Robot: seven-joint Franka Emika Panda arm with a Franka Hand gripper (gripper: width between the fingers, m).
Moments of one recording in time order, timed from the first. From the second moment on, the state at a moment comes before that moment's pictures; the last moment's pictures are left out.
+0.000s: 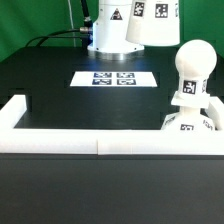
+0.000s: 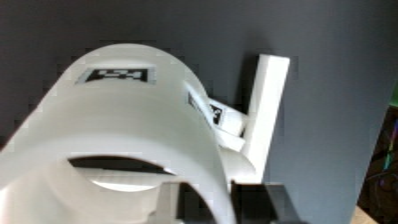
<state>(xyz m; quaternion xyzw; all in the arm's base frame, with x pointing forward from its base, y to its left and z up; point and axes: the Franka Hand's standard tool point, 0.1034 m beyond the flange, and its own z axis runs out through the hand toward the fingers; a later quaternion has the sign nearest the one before) 0.553 0.071 0.223 -0.99 -0.07 0.04 0.06</state>
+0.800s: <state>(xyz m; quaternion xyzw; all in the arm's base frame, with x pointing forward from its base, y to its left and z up) 0.570 0.081 0.233 -1.00 -0.06 0.04 0.06</state>
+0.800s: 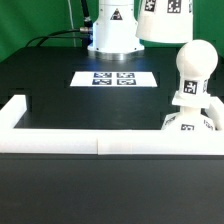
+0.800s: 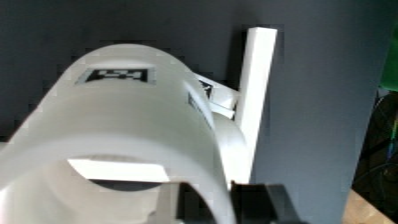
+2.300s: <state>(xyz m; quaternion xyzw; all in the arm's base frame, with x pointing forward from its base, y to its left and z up) 0.594 0.117 0.152 -1.00 -0.05 0.04 0.05</state>
